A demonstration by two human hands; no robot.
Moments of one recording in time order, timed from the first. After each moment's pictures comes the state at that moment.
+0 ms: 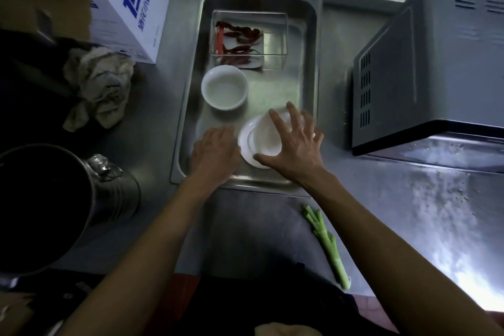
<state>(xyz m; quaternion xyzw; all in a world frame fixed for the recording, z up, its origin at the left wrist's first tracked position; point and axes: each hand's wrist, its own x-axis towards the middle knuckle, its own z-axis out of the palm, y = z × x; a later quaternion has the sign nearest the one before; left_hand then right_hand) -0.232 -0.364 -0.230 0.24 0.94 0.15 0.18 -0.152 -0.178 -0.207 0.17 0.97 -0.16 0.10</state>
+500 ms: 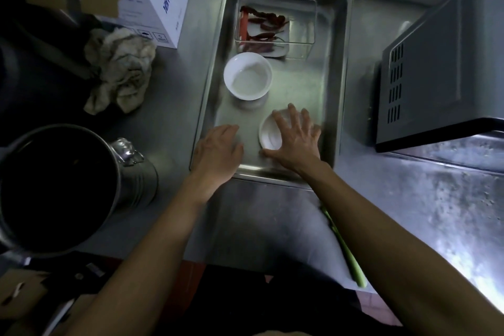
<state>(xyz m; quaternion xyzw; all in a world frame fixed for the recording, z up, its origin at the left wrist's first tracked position) -0.230 -0.407 -0.231 0.20 0.94 0.20 0.18 -0.179 -0.206 -0.266 0.16 0.96 -0.14 0.19</state>
